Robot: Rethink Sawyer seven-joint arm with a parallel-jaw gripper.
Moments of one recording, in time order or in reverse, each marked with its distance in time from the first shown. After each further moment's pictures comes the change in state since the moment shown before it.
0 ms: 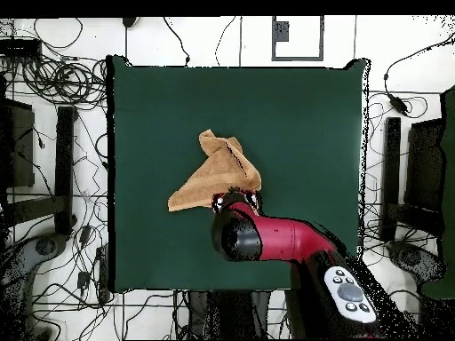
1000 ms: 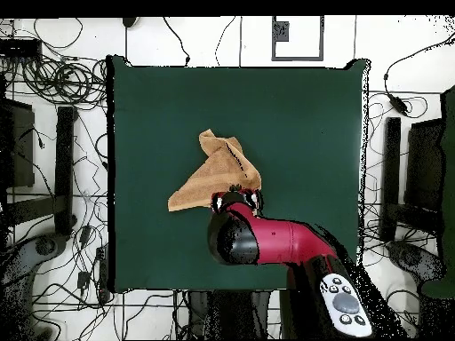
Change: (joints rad) arm 0.042 -0.041 -0.039 0.002 -0.001 0.000 0.000
